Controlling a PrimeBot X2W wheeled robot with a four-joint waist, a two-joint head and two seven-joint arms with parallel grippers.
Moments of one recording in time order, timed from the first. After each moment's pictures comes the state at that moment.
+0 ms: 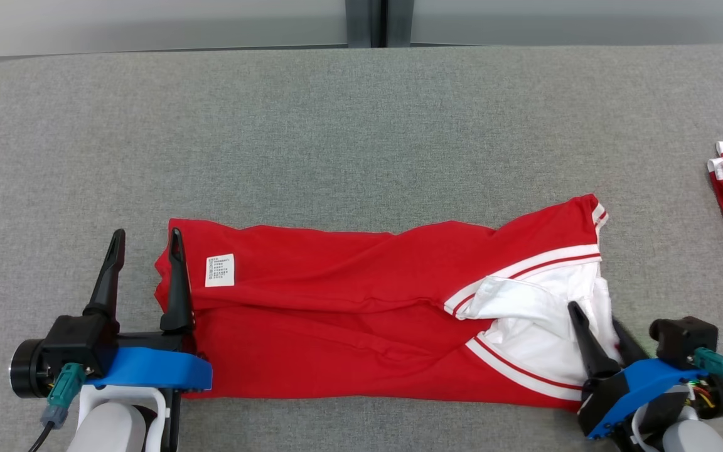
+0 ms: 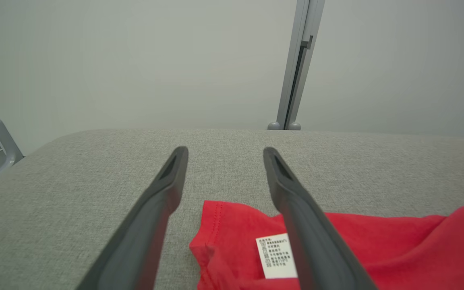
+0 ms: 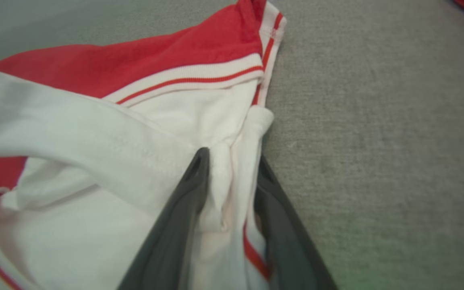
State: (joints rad) left arm -0.17 0.26 -0.23 0.13 -0.35 0.10 -0.26; right arm -0.13 -0.17 0.08 0.34 0.32 0.13 -0.04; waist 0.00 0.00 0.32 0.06
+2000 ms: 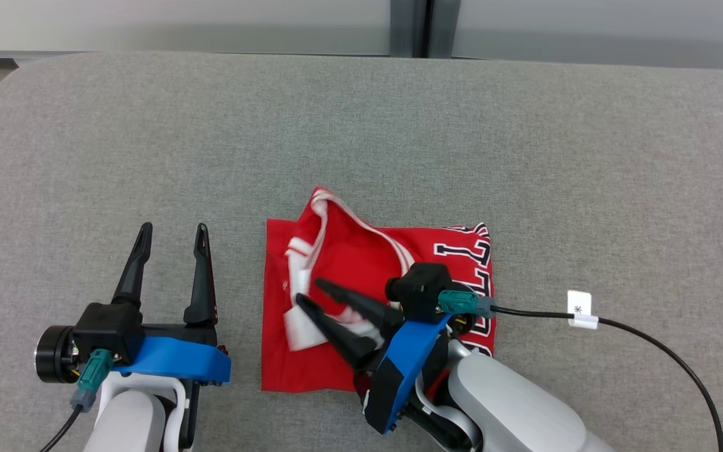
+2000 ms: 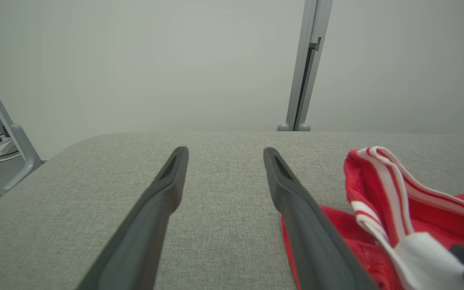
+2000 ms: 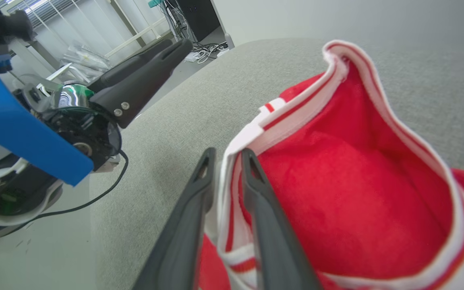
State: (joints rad) left arm -0.21 0.18 -0.20 0.21 -0.26 0.03 -0.26; right arm -0.56 -0.05 0.82 0.43 0.60 0.13 -0.02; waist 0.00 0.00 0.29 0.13
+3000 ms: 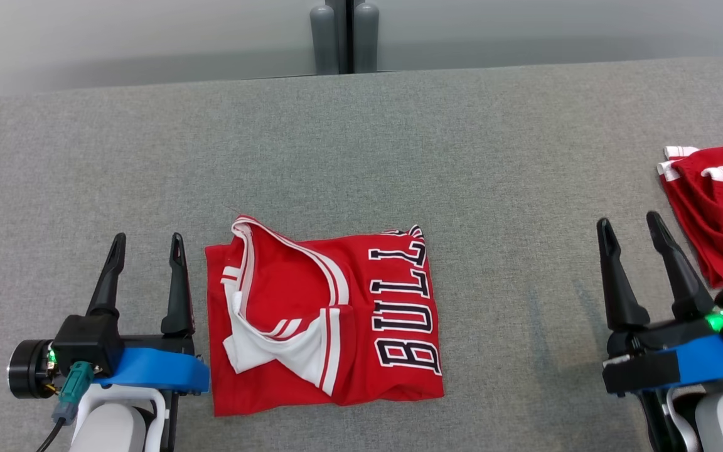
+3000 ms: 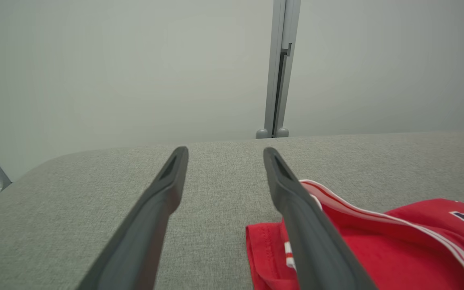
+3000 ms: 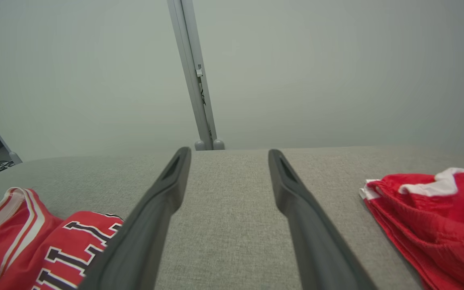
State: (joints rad) left arm -0.17 0.21 -0.17 0.18 -0.24 0.06 -0.25; right arm -0.16 -0.17 0.03 0.03 0.31 0.13 -0.20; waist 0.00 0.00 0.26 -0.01
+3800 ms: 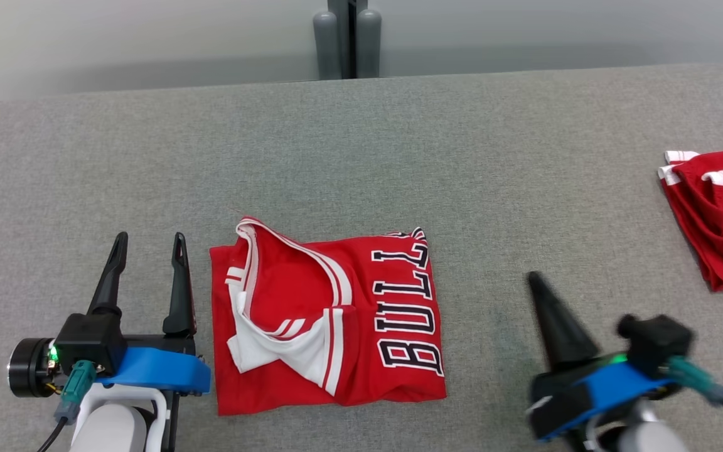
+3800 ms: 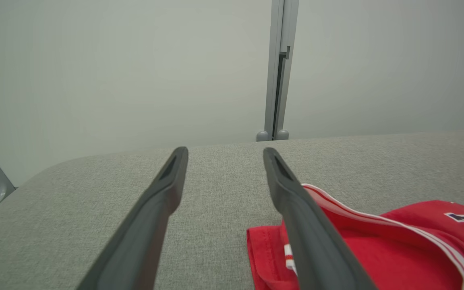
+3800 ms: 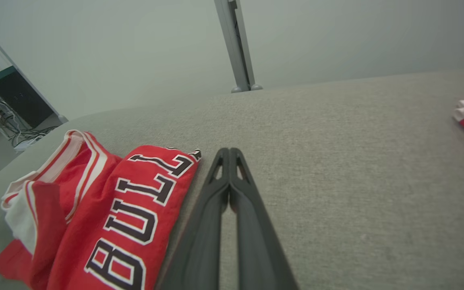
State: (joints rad) left arm -0.16 0.23 -0.19 0.15 -0.24 0.08 -0.23; right arm -0.08 -0.08 0.12 0.04 0.30 0.13 -0.08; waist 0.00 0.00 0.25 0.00
